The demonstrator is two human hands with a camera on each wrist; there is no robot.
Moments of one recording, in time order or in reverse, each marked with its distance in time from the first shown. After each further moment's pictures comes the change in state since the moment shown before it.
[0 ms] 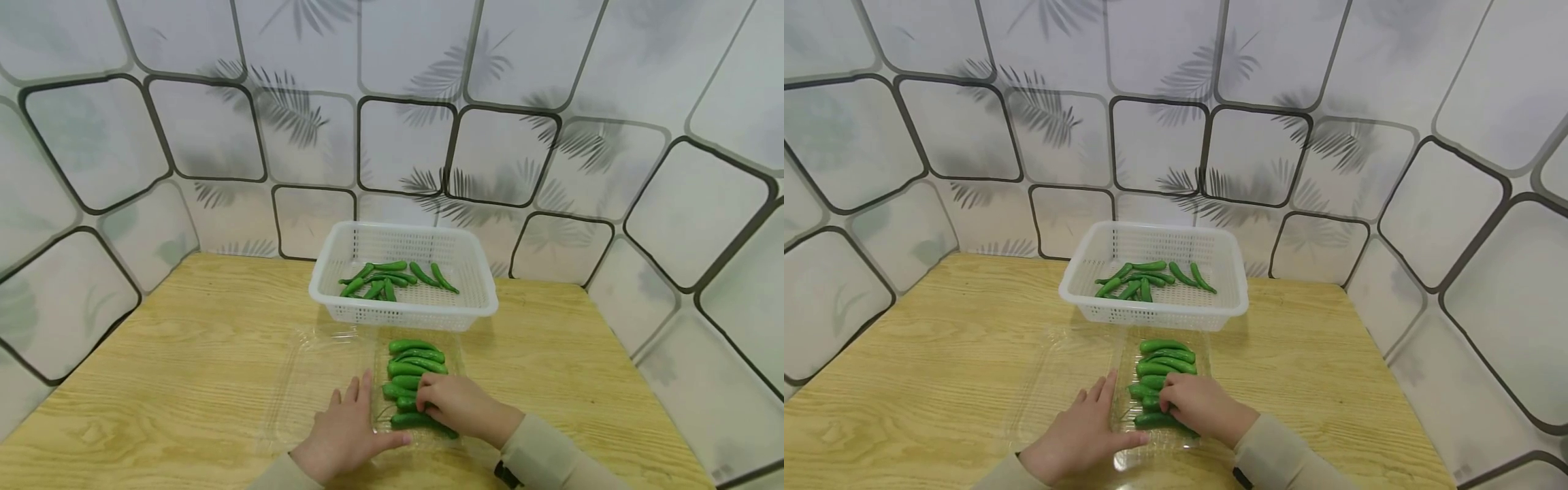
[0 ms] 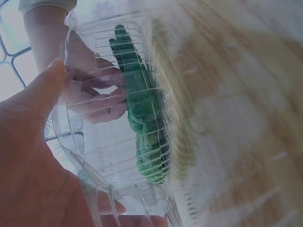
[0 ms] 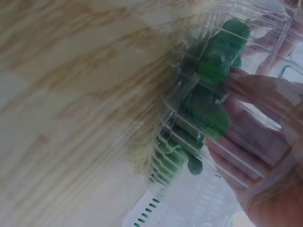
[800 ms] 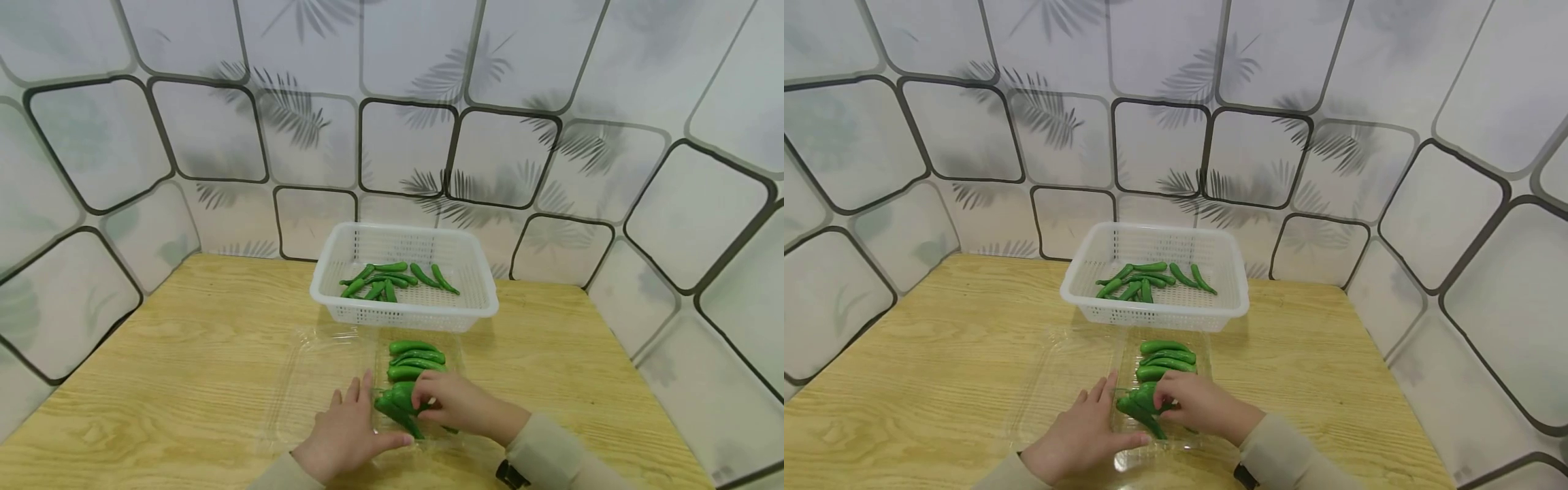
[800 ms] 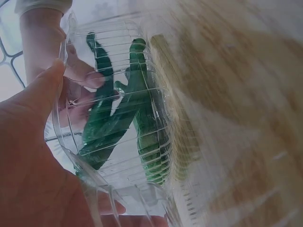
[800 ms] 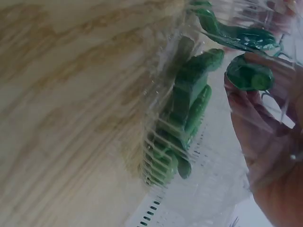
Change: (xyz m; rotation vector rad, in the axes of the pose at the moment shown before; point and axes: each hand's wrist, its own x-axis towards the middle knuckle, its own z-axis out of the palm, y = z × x) left_hand -0.001 -0.001 -0.001 0.009 0.009 0.011; right_hand -0.001 0.003 -0.003 0.322 0.073 -0.088
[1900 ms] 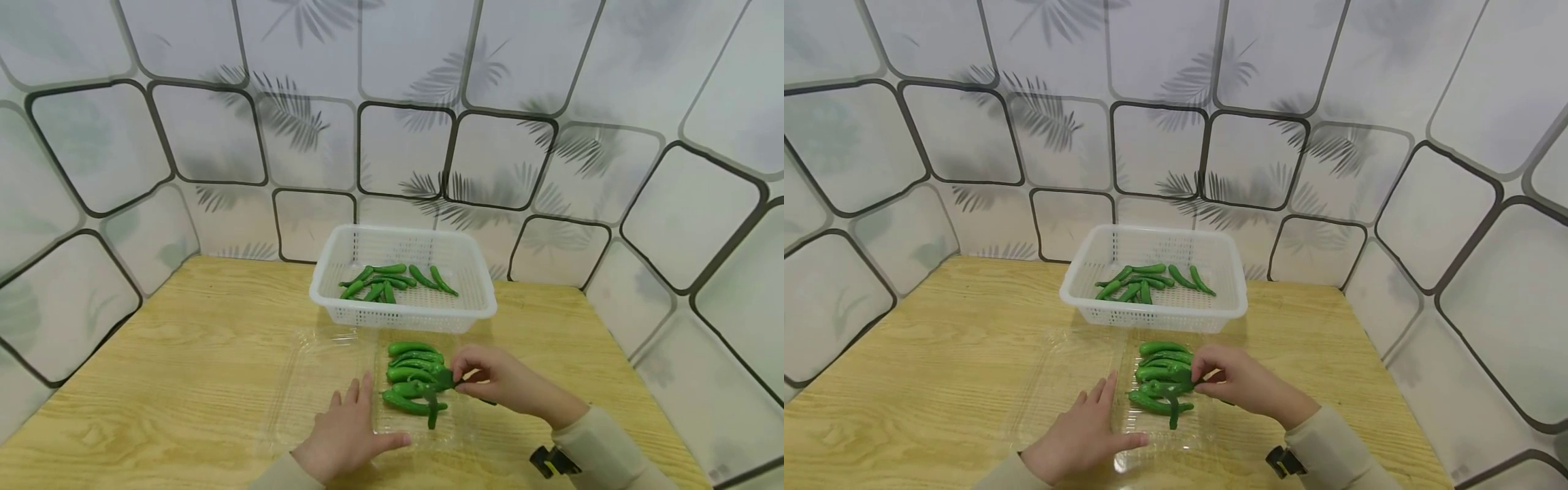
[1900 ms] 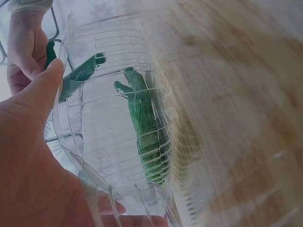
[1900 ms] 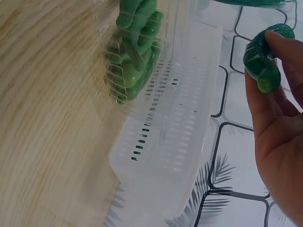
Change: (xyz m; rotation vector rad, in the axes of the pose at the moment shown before) left_hand -0.002 0.000 0.000 -0.024 0.017 -0.013; right_hand -0.039 0.004 -0.056 0.361 0.157 -0.112
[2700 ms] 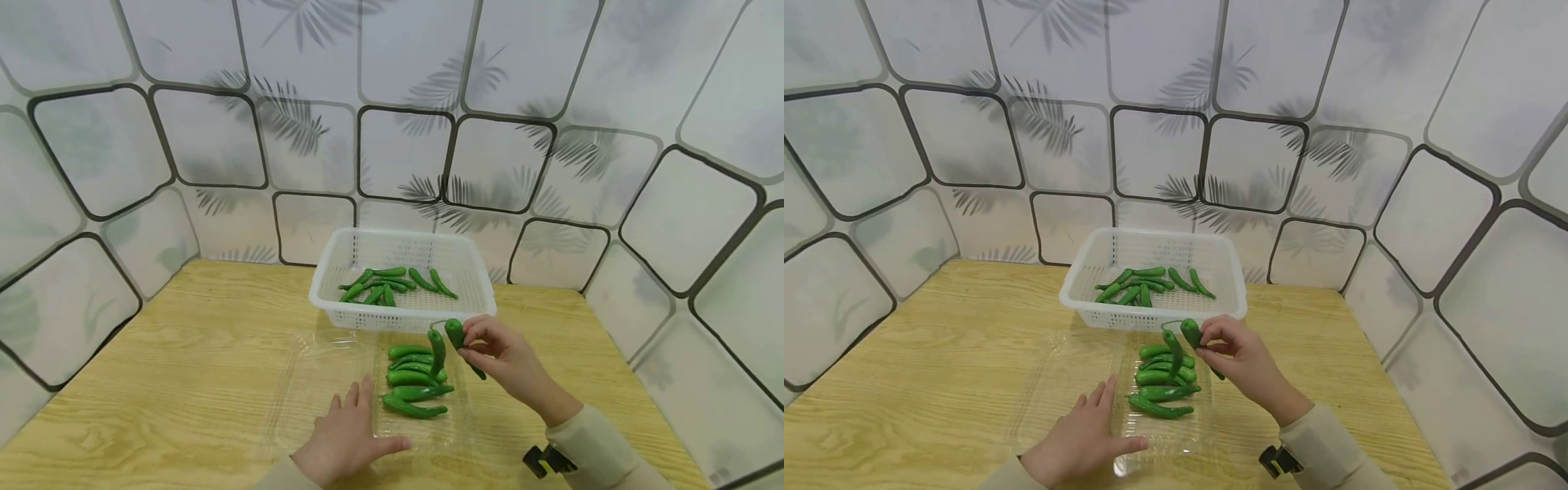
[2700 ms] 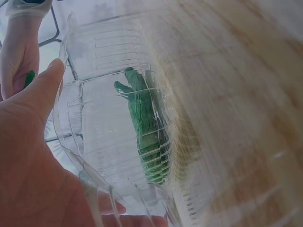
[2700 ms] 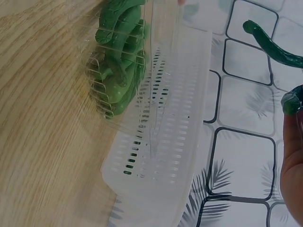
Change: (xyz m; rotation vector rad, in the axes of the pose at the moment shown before) left_hand 0.000 0.001 0.001 -0.001 -0.002 -0.004; right_hand 0.008 -0.007 -0.001 -0.016 0.438 -0.100
